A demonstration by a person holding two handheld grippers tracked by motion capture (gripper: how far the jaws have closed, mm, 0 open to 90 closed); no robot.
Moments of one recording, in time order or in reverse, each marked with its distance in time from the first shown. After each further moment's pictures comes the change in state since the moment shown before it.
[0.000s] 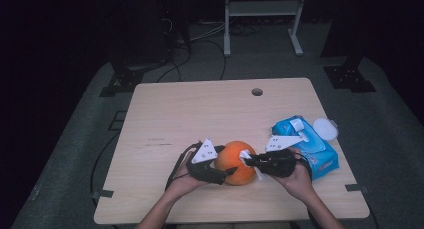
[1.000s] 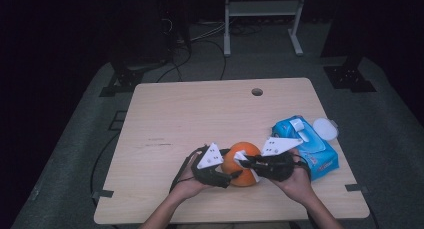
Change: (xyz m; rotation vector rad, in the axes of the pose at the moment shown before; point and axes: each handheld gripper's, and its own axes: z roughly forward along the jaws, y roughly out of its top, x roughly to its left) left arm -0.026 0.003 0.010 0.007 -0.027 0.137; right arm 0.035 0.024 -0.010 -0.019 -0.002 -0.127
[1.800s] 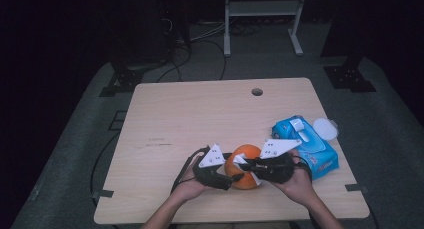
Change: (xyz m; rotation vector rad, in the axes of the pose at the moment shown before) left arm 0.004 -0.002 0.000 0.040 -0.051 -0.078; right arm 0.002 0.000 -0.003 0.034 0.017 -0.011
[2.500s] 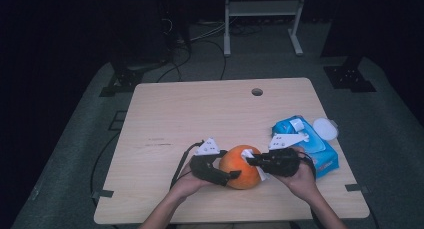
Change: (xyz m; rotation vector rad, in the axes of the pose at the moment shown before) left arm 0.019 -0.003 -0.002 0.018 -0.059 -0.225; right arm -0.025 -0.018 0.001 -0.009 0.000 0.145
